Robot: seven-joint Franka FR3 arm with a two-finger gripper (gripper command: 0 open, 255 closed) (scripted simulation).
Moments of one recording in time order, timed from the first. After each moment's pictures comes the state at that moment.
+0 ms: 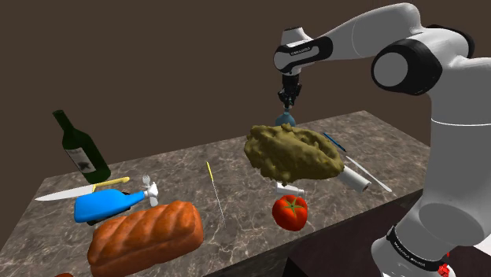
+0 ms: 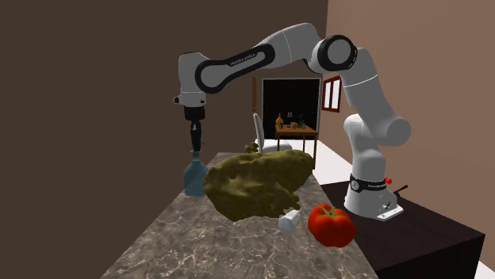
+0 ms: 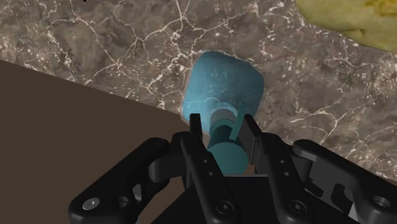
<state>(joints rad) -0.12 0.43 -0.22 -1.53 -0.04 1.95 -0.15</state>
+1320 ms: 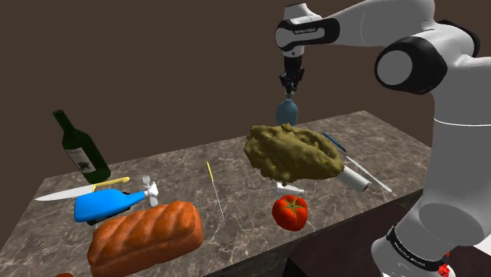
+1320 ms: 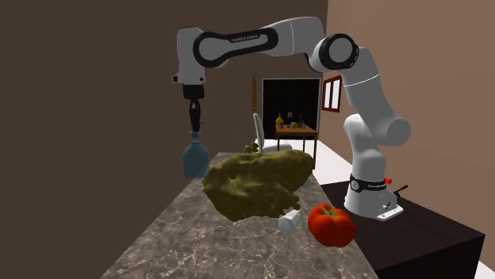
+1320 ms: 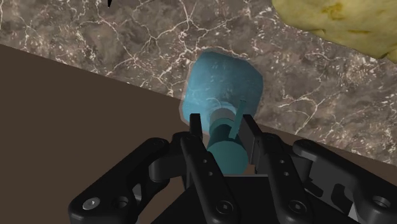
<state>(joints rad) -0.12 0.40 -0.22 -1.37 -0.04 1.77 -0.17</state>
